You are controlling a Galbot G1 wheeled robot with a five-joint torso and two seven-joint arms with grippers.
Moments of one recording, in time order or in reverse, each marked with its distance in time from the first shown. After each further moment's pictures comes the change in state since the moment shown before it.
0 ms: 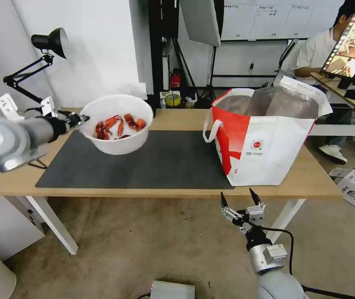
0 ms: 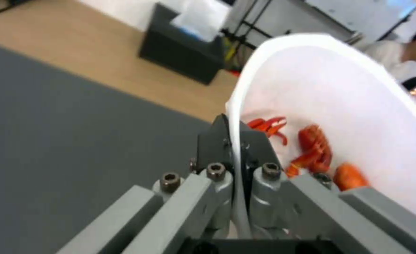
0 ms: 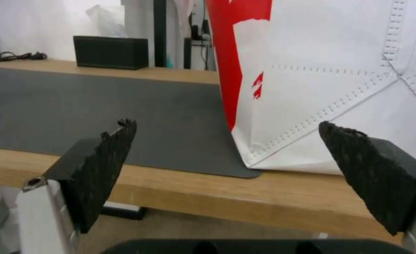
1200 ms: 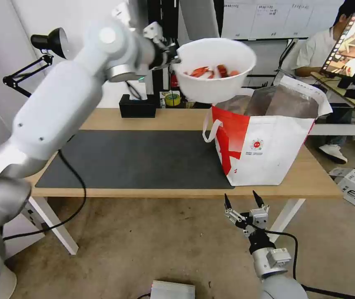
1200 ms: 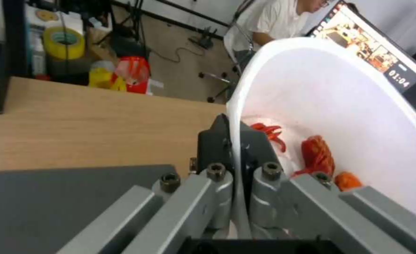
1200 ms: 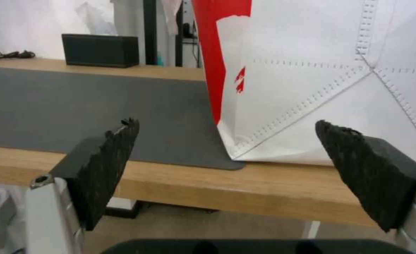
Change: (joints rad) left arm -0.726 -0.533 0.553 0.383 -0.073 -0.009 -0.128; right arm -0.037 0.023 0.033 0.013 -0.014 0.000 -0.001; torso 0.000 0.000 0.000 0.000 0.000
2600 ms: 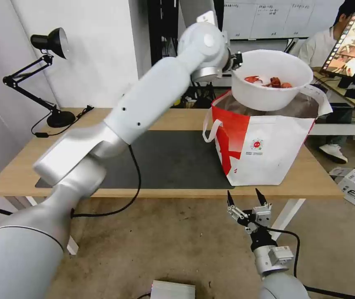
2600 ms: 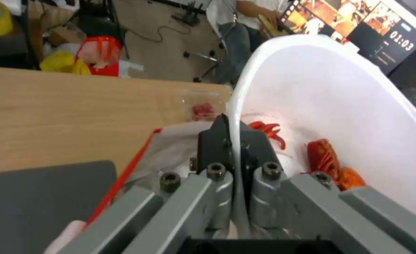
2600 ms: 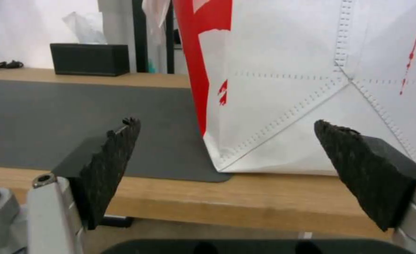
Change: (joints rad) left arm -0.031 -0.411 0.072 0.352 0.230 -0.019 0.073; right arm 0.001 0.018 0.026 0.009 0.008 -0.001 0.003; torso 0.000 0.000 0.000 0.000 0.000
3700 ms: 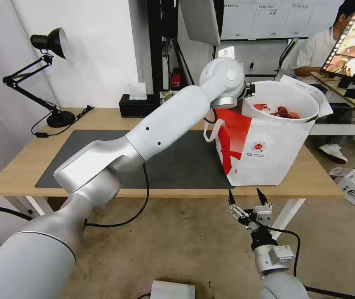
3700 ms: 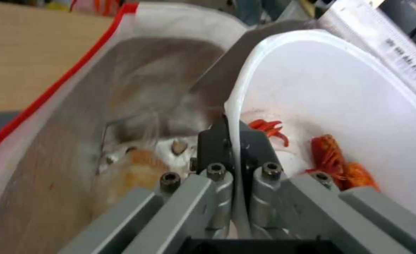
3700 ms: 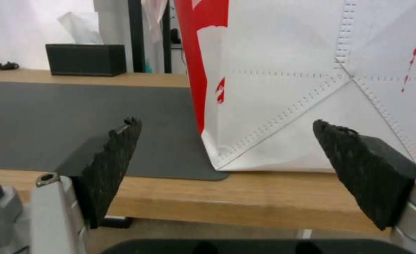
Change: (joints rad) left arm 0.061 -0.039 0.062 0.001 -0.055 0.018 -0.065; right arm 0.002 0.018 0.002 -0.009 -0.001 0.001 0.000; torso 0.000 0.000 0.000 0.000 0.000
